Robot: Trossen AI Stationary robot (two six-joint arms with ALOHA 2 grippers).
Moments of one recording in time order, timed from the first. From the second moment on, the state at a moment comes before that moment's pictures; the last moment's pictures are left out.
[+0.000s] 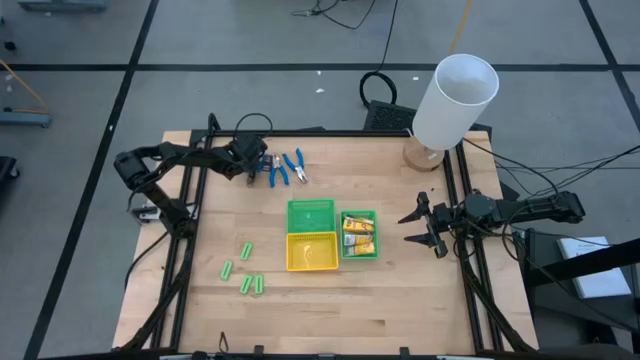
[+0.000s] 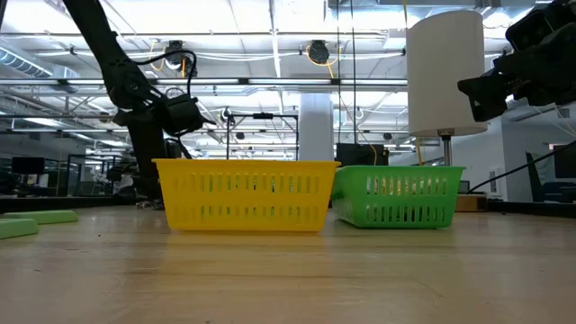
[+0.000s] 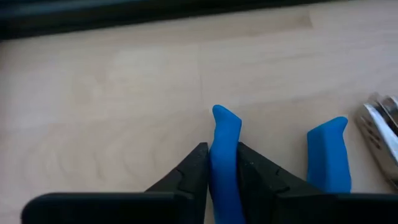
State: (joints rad) left arm 0.72 1.62 0.64 -0.11 -0.41 -0.63; right arm 0.12 0.12 0.02 0.07 -0.10 0.11
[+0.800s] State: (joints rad) left arm 0.58 1.25 0.64 0.10 -0.25 -0.42; right arm 0.12 0.12 0.02 0.07 -0.11 0.11
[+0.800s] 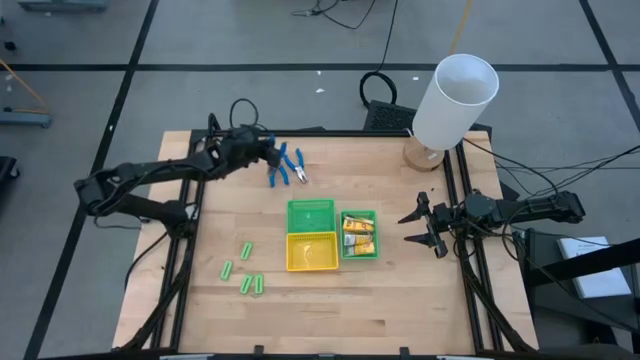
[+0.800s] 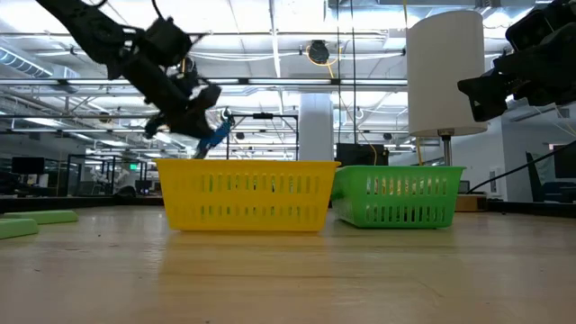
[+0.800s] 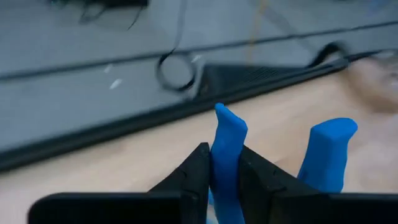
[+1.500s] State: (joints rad) left arm 0.21 1.20 0.64 0.52 -0.10 -0.09; right arm 0.12 0.12 0.02 0.07 -0.11 0.11
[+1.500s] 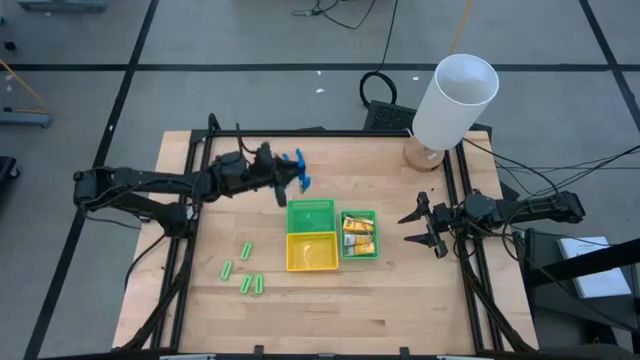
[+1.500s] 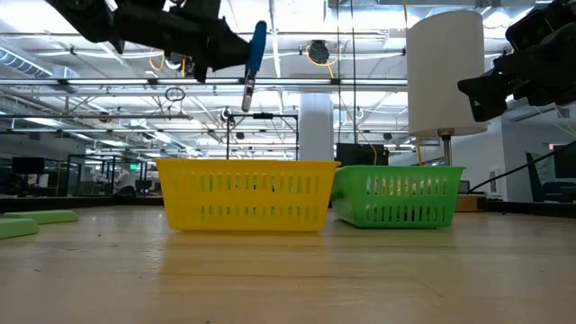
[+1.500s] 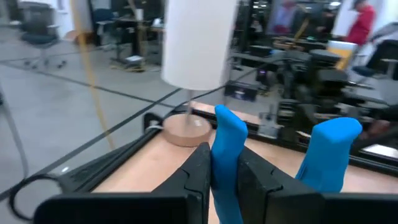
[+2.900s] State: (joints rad) left arm 0.03 1.50 0.65 0.44 -0.14 -0.06; right arm 0.12 0.12 0.02 0.07 -0.11 0.11
